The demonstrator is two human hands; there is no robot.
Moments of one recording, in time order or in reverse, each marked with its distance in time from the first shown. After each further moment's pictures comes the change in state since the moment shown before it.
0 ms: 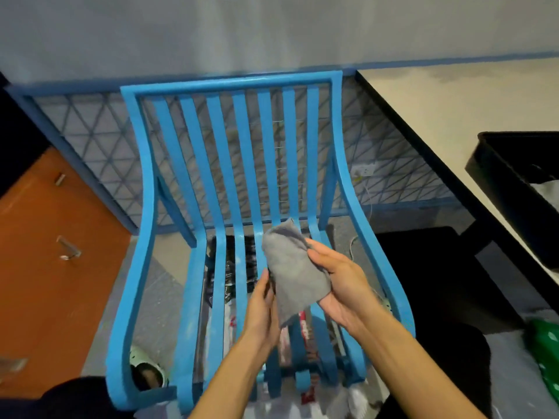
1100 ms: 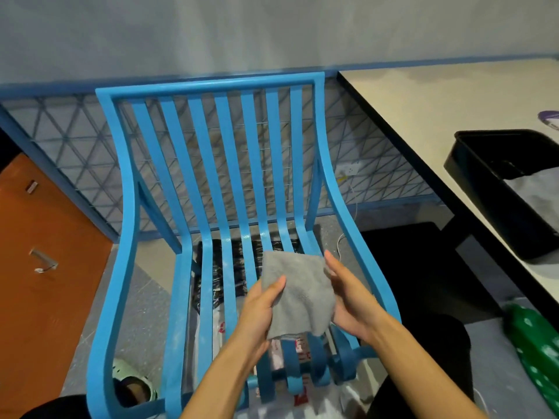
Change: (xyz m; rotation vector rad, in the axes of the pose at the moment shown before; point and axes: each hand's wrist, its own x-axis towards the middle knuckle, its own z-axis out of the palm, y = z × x) left_hand -0.009 0.008 0.005 0.265 -0.115 0.113; right_hand 0.000 0.008 -0.055 -0.120 0.014 0.239
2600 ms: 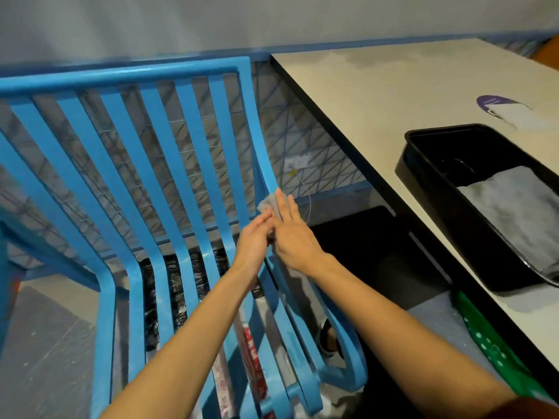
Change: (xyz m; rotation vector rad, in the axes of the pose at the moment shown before) left_hand 0.168 0.033 0.118 0.421 -0.055 0.112; right_hand 0.136 -0.099 -0.079 -1.936 0.467 -0.443
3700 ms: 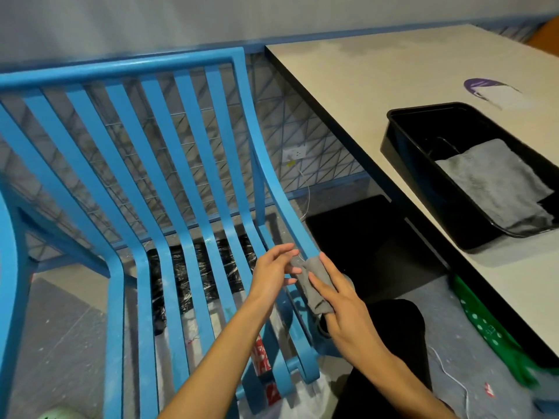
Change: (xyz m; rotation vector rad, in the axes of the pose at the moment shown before) left_hand -0.068 -0.057 0.011 0.036 -0.085 -0.147; right_hand -0.200 -0.001 0.017 0.531 0.182 0.101
